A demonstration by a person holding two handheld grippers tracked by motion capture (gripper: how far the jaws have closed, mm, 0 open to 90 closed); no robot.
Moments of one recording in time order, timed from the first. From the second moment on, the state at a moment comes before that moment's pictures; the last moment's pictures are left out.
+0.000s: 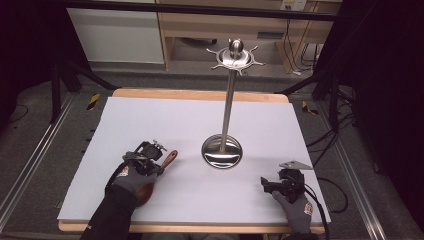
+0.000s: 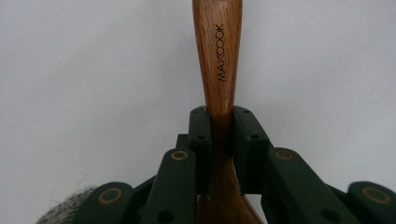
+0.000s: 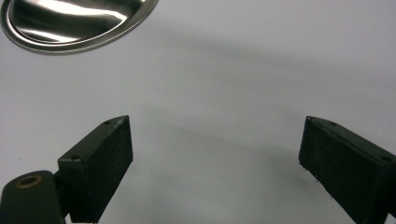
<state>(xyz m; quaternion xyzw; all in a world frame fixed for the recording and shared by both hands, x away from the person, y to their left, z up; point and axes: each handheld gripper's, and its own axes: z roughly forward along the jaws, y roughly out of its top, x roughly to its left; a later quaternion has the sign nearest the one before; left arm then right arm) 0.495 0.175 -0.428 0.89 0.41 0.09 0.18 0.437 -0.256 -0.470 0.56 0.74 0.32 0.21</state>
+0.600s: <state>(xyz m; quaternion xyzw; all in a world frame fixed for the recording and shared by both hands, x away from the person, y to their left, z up) 0.470 0.198 -0.416 0.86 0.42 0.13 0.26 0.438 -0.256 -0.470 0.56 0.74 0.32 0.21</state>
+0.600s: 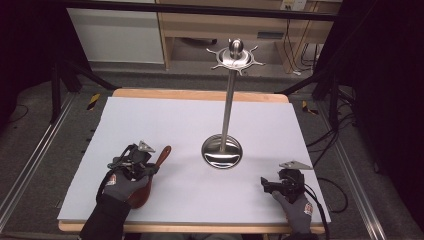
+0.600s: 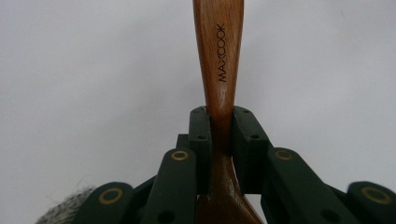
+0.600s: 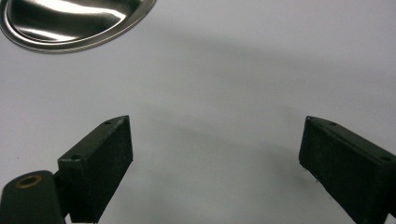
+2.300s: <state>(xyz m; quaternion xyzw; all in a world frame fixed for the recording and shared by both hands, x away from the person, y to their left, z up) 0.426 0.221 -0.362 0.78 0.40 0.22 0.42 0.438 -0.256 -0.470 0.56 0.74 0.32 0.21</state>
